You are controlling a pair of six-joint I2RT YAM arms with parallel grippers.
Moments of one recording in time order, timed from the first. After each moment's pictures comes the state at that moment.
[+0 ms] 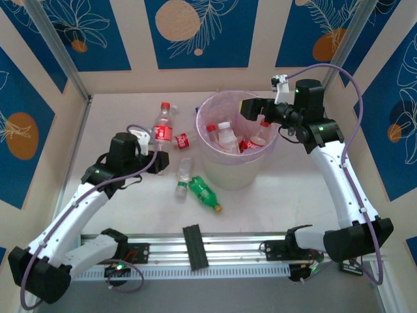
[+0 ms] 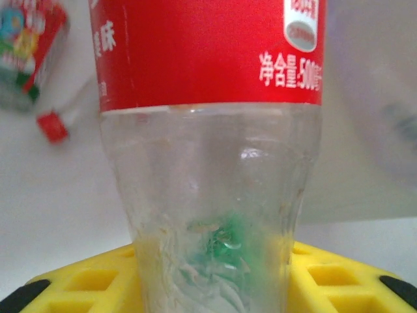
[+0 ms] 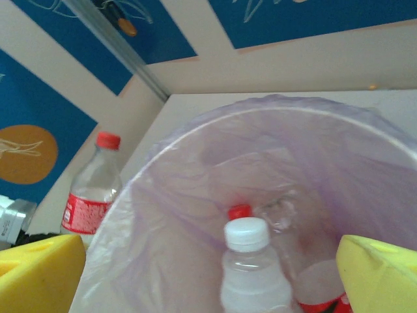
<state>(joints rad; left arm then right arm) -0.43 0.95 0.90 -0.55 0.22 -0.37 0.23 1.27 1.44 -0.59 -0.54 0.34</state>
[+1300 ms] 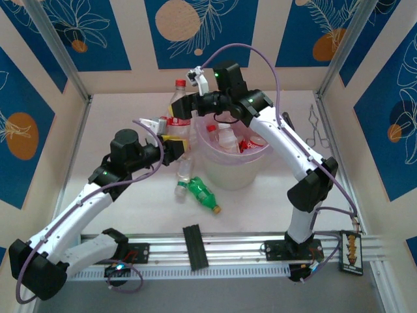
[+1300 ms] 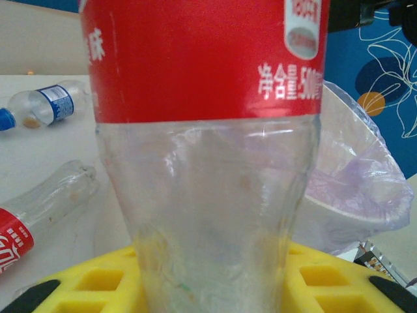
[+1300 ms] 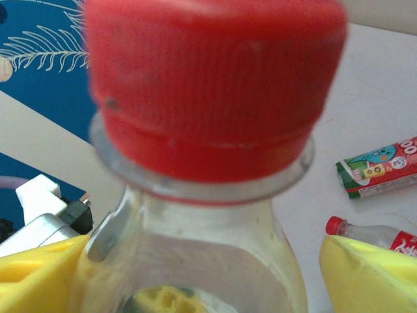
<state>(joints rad) -0.53 0.99 0.87 -0.12 0.38 -0.41 0.64 1.81 1.99 -0.65 -0.64 0.34</state>
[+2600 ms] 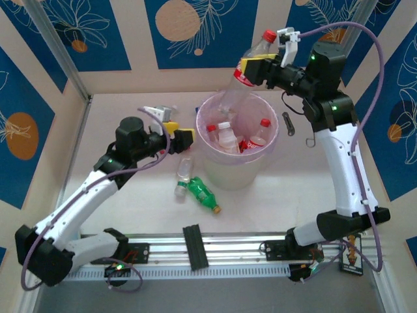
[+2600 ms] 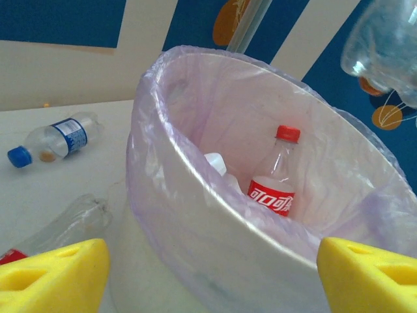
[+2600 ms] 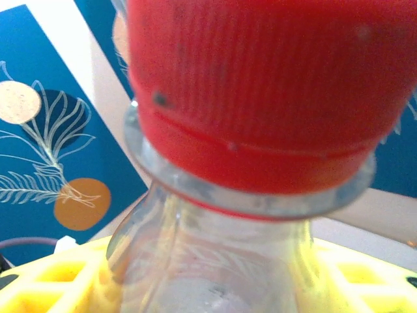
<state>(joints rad) -0.53 1.14 1.01 -0.11 0.34 -0.36 0.24 1.43 1.91 -0.59 -0.58 0.30</state>
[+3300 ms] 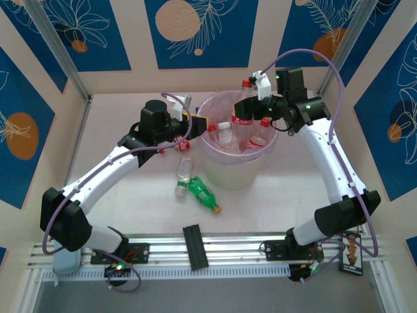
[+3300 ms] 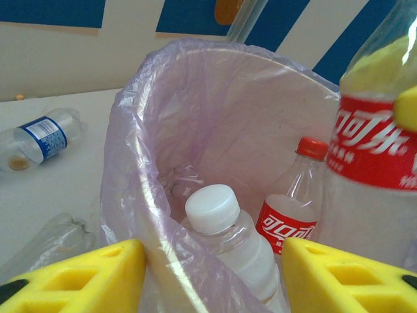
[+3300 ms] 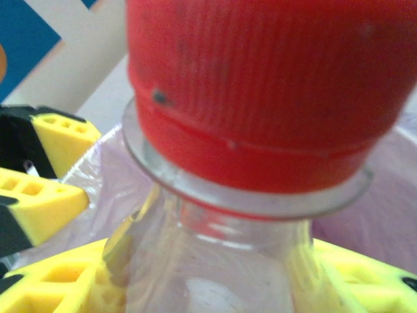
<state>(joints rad) -0.57 1.41 1.20 -0.09 0.34 -0.36 0.31 1.49 1.71 -0.90 -0.45 0.03</state>
